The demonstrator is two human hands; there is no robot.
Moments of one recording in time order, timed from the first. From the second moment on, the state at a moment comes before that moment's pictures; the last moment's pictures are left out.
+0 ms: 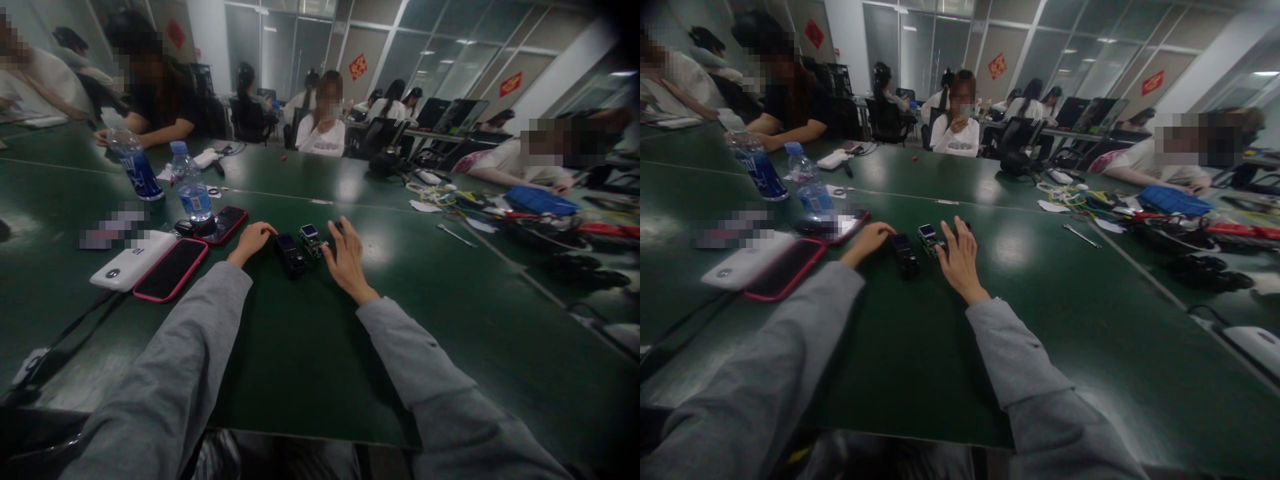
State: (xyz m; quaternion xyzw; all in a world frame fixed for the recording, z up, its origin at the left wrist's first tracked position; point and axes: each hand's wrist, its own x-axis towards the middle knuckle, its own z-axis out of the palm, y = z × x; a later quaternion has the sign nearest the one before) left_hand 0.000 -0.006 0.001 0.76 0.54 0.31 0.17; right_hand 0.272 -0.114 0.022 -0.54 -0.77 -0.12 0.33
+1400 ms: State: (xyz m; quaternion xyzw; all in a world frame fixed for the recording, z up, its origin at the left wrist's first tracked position) left_hand -0.001 -0.006 0.002 0.77 0.54 0.31 0.17; right_hand 0.236 -0.137 0.031 -0.54 -0.72 -0.05 0.43
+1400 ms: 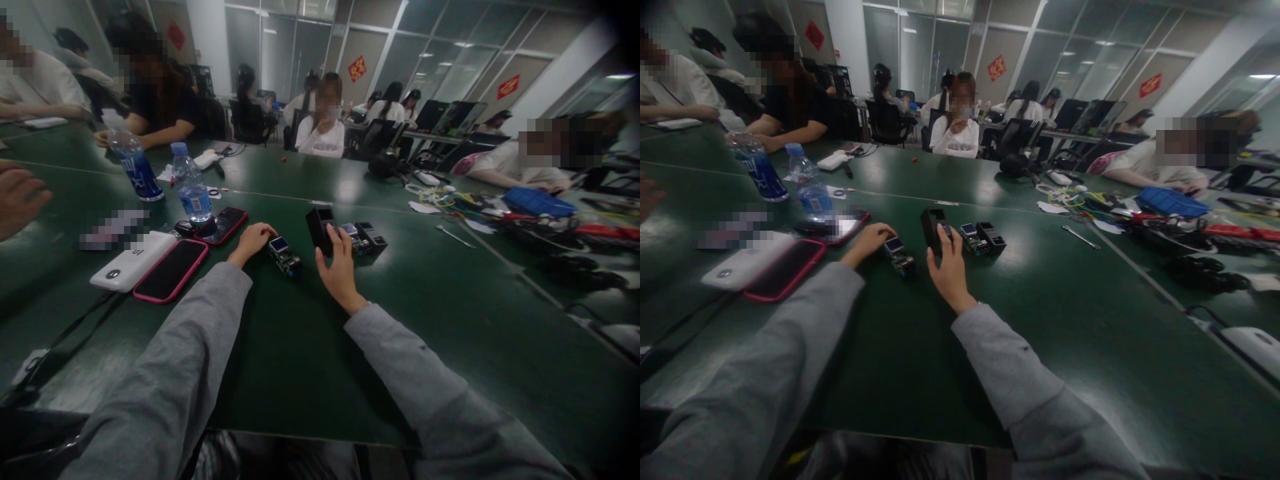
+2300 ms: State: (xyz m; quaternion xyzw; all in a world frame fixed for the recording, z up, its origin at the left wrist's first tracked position) left_hand 0.001 -0.009 0.004 0.76 0.54 0.31 0.16; right_hand 0.203 -0.132 0.019 -0.43 -0.87 -0.02 0.25
